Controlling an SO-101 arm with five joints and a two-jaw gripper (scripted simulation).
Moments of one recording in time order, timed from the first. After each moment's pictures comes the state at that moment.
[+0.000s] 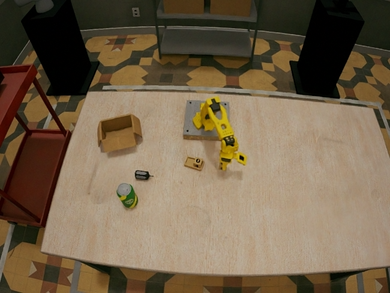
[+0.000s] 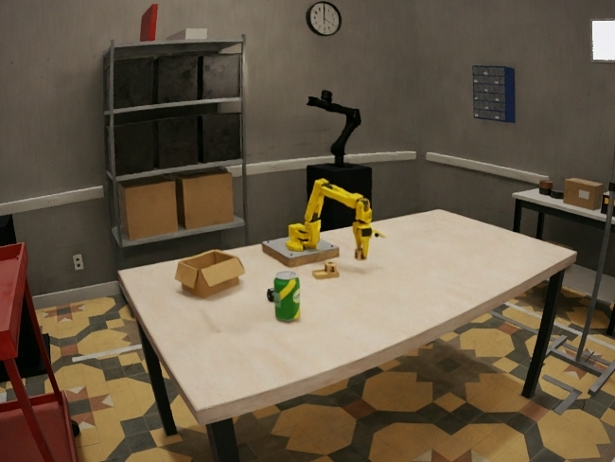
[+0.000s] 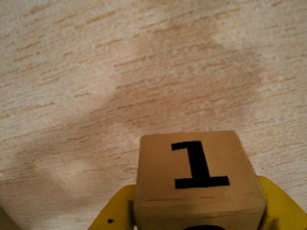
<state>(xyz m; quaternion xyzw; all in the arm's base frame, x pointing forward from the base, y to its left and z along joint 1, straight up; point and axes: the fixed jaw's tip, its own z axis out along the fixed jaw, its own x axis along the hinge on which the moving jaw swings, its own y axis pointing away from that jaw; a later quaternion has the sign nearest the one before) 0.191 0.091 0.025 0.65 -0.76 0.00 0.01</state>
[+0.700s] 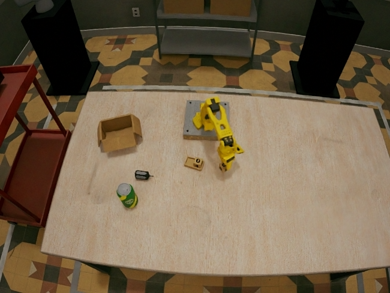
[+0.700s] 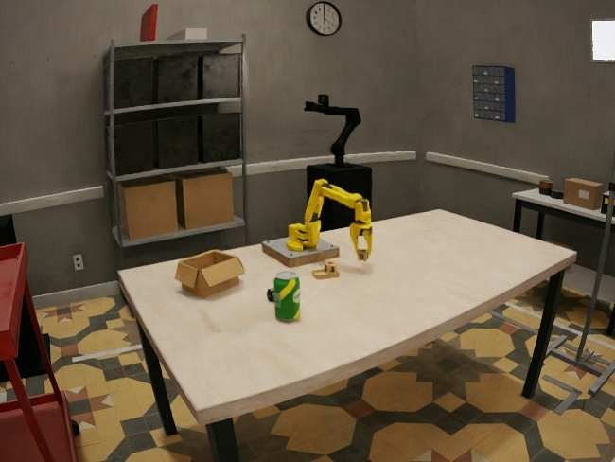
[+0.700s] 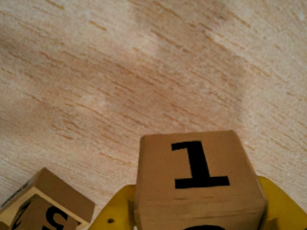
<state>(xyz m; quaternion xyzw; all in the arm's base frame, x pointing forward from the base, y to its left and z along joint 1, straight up) 0.197 0.081 0.025 0.89 -0.45 0.00 0.00</state>
